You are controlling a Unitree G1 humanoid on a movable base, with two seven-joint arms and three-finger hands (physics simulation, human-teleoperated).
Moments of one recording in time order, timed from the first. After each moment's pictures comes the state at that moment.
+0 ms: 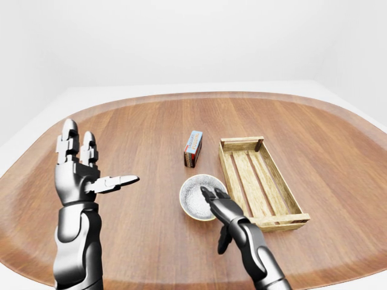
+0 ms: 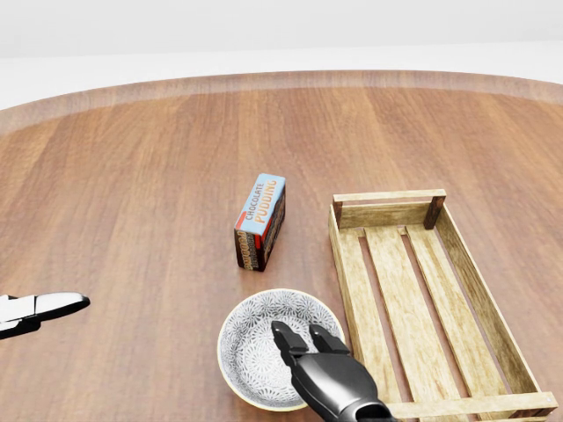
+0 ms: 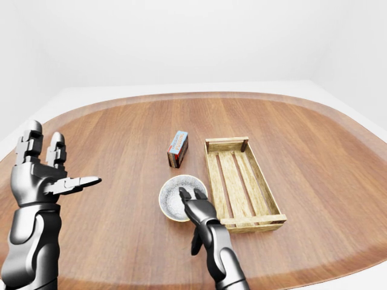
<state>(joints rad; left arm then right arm) -0.03 0.14 0.35 -0.37 -0.30 0.09 -0.05 0.03 0.01 0.27 0.10 -1.15 0.09 0.38</state>
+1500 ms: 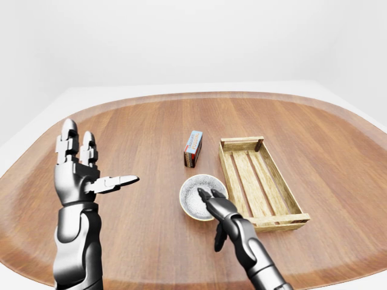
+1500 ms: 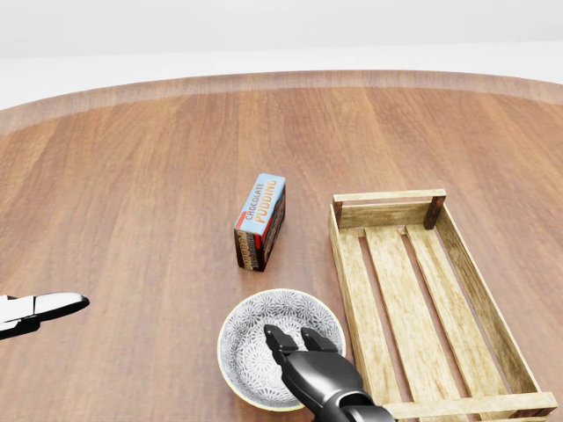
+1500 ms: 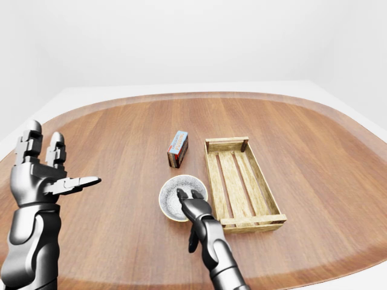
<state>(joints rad) -0.03 0.14 0.35 -0.37 -0.30 0.09 -0.05 -0.08 0.04 0.26 0.29 -1.16 0.09 0.35</state>
